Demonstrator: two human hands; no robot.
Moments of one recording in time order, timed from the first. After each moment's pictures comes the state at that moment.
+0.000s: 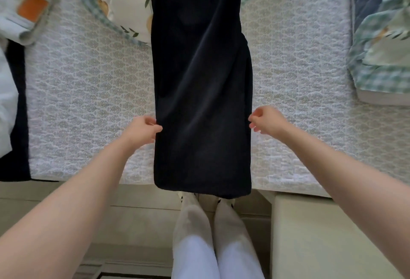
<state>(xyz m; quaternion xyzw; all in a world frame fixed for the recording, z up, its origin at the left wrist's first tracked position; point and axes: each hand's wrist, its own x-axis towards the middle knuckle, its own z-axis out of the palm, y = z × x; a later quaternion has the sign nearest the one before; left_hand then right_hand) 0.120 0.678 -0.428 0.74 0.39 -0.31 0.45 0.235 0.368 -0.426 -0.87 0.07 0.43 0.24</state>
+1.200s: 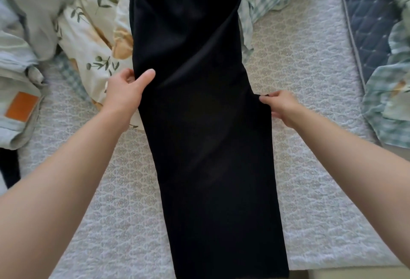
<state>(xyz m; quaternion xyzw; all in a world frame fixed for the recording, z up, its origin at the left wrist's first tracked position) 0.391 0.755 -0.377 0.75 0.33 -0.06 0.57 0.454 0.417 -0.463 -0.77 0.30 0.31 0.47</state>
